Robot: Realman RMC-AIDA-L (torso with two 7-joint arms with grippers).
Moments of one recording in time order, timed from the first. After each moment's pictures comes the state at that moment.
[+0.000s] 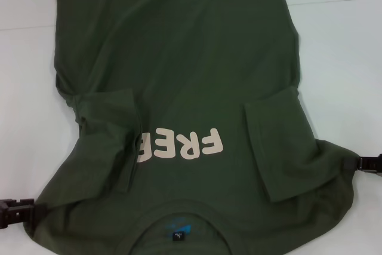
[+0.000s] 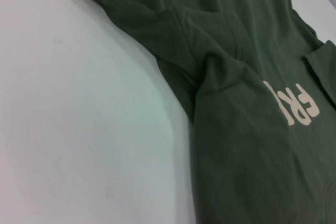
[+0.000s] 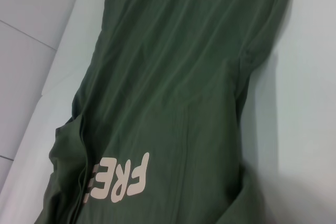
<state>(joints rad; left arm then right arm) -0.48 -2.05 0.26 0.76 2.66 1.67 -1.79 0.30 1.91 -0.44 -0.49 -2.21 -1.56 1.96</state>
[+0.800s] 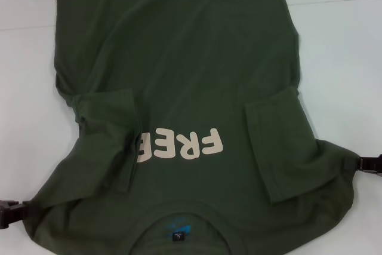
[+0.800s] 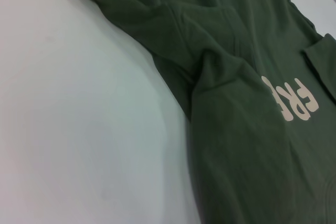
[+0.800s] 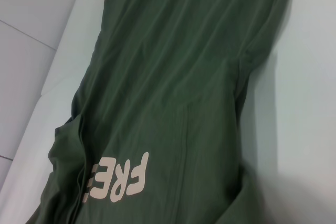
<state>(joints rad) -0.48 -2.05 0.27 0.76 2.66 1.67 -1.79 0.30 1.91 -0.44 -0.49 -2.21 -1.56 1.96</state>
